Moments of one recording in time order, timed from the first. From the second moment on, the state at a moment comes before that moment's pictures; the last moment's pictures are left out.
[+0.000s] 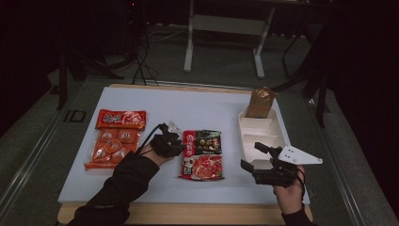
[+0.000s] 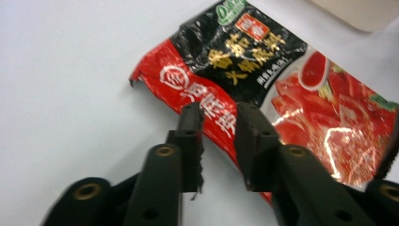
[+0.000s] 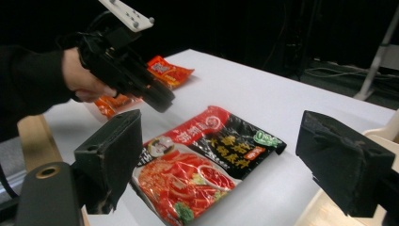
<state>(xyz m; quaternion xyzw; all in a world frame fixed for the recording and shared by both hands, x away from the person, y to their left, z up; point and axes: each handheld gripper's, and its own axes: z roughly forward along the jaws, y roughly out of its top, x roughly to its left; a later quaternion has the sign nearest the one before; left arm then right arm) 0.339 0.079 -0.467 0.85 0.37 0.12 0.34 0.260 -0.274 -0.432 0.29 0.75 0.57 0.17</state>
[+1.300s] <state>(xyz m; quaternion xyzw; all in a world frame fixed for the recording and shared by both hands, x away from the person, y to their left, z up) 0.404 0.071 -0.529 0.78 0.49 0.09 0.37 0.254 -0.265 -0.437 0.27 0.77 0.55 0.19</state>
